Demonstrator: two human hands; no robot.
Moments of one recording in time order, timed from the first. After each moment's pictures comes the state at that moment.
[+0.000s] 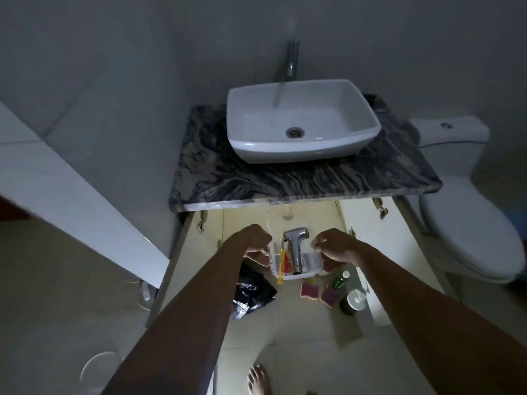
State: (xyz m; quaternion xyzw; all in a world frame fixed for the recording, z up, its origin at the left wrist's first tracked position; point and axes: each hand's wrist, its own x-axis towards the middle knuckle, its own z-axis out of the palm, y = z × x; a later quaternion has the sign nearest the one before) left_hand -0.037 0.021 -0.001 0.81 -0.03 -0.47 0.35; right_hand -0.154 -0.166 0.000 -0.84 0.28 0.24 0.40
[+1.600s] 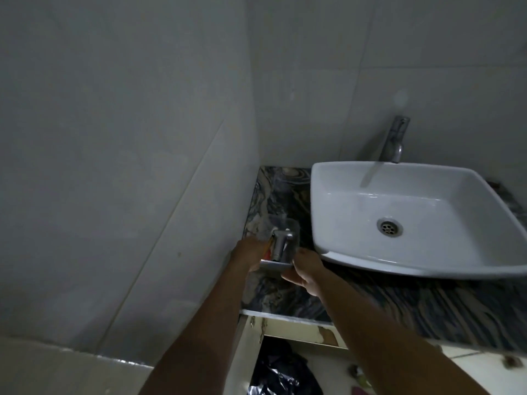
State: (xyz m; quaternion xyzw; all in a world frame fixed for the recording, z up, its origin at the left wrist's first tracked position) left_hand 0.262 0.095 0.043 0.82 0.14 -0.25 0.50; right_hand 0.212 -0.039 0.005 -0.58 0.37 0.13 0.72
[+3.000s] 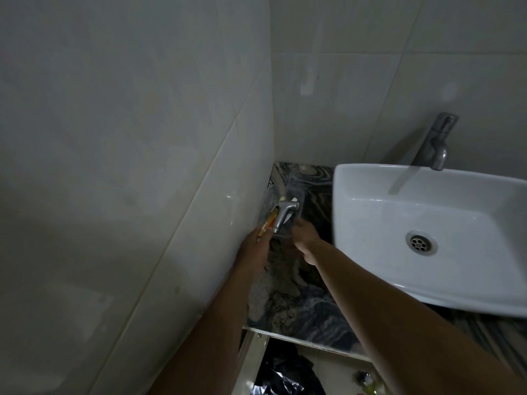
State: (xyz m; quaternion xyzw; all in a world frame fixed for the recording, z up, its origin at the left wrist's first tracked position) left_hand 0.317 0.099 0.007 0.77 0.13 -0.20 0.59; right_hand 0.340 -0.037 -0.018 -0.70 0.27 0.13 0.65
